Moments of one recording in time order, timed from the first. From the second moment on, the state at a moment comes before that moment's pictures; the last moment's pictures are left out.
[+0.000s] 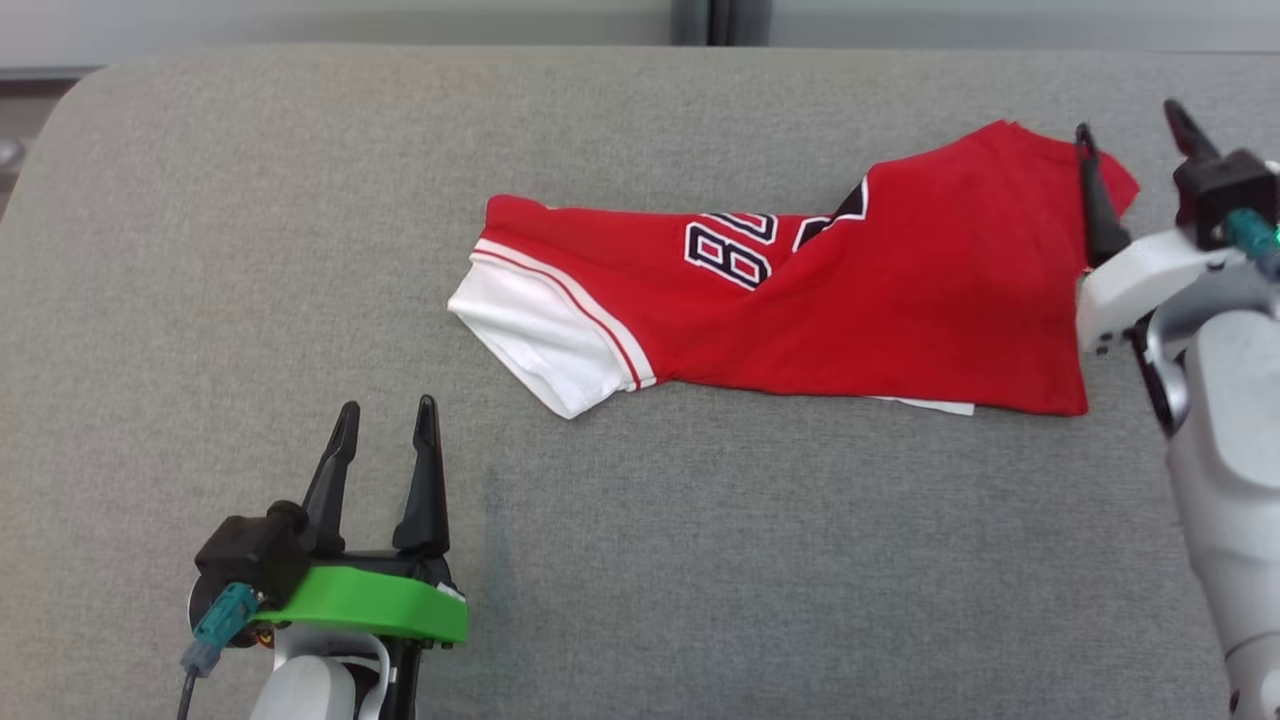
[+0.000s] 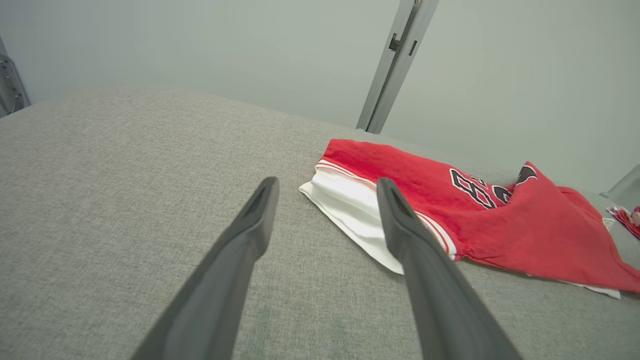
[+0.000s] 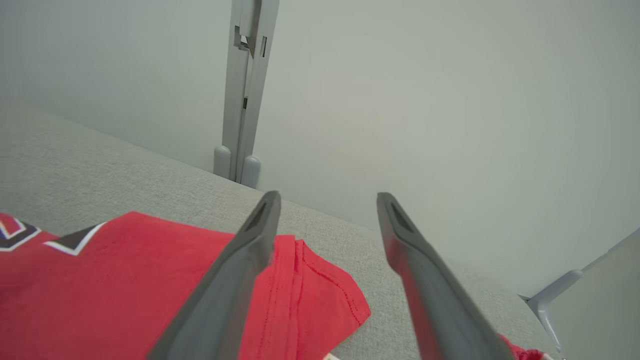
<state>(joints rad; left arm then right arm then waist) -0.13 0.05 -0.15 0.20 -0.39 -0.13 -0.26 -0.75 -0.24 -0.03 0.71 -0.11 0.13 -0.26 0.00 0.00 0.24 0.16</state>
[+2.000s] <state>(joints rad) -0.36 0.17 -0.27 0.62 -0.37 -0.13 -0.18 -0.19 -0.05 0.00 0.24 0.06 0.13 -0.26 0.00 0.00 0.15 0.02</state>
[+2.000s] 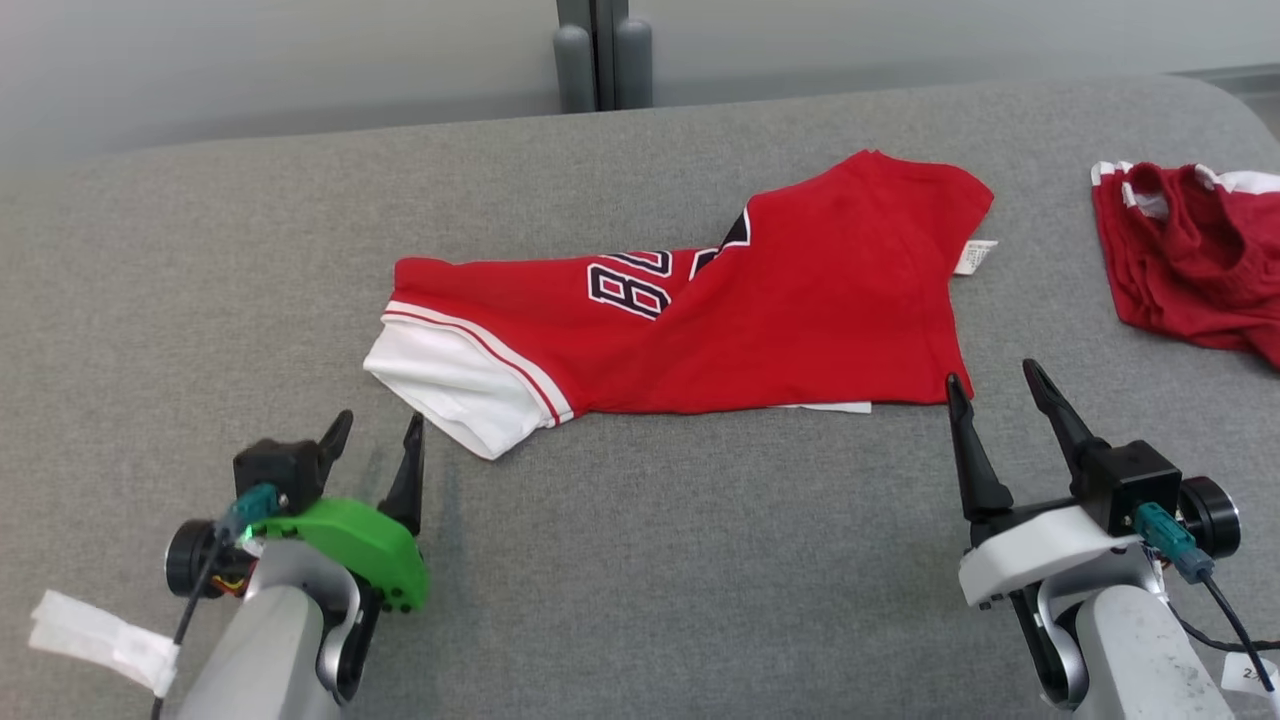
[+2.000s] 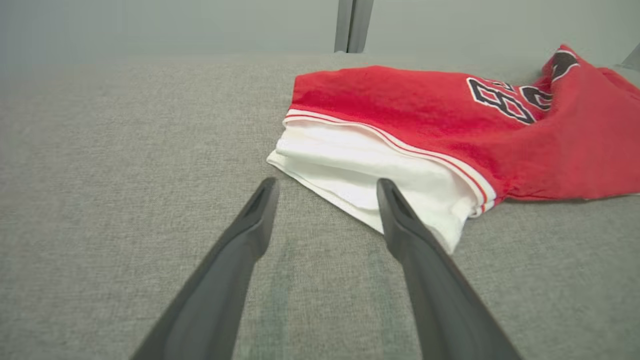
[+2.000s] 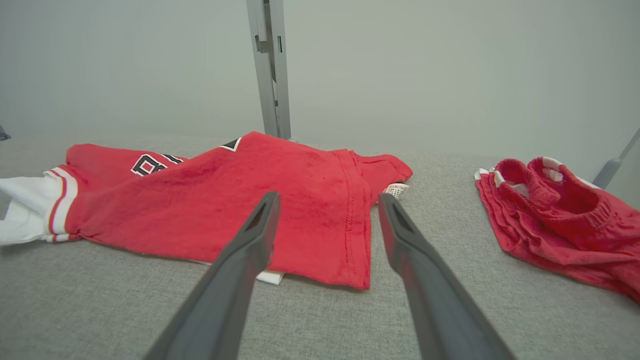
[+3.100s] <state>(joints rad) -0.69 0.26 -0.54 0.96 -0.55 -0.13 -0.15 -0.28 -0.05 -0.01 0.23 0.02 0.13 -0.26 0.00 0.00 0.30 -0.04</state>
